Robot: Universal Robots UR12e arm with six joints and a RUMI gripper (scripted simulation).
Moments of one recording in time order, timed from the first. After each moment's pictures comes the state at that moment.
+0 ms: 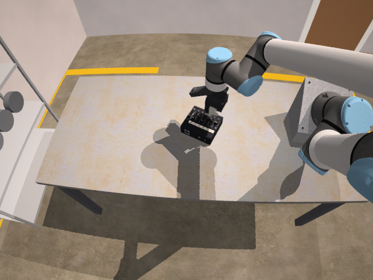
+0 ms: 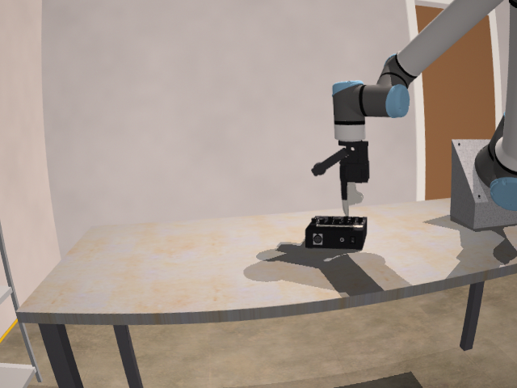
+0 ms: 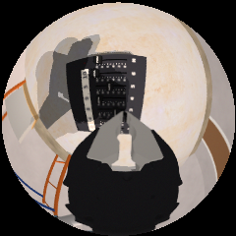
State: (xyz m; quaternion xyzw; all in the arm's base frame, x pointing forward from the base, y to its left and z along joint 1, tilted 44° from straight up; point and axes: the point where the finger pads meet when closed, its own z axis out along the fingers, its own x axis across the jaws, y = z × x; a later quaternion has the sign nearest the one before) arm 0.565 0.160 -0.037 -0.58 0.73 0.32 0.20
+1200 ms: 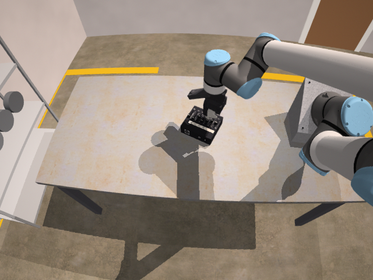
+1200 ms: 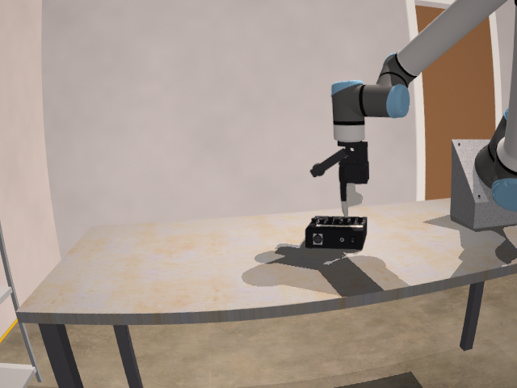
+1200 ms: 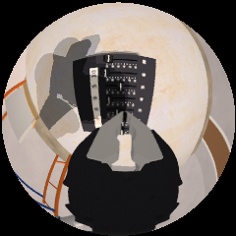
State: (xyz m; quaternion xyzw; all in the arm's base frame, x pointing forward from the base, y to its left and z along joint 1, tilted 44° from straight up) arm 0.570 0.172 -0.026 -0.58 0.73 0.32 0.20
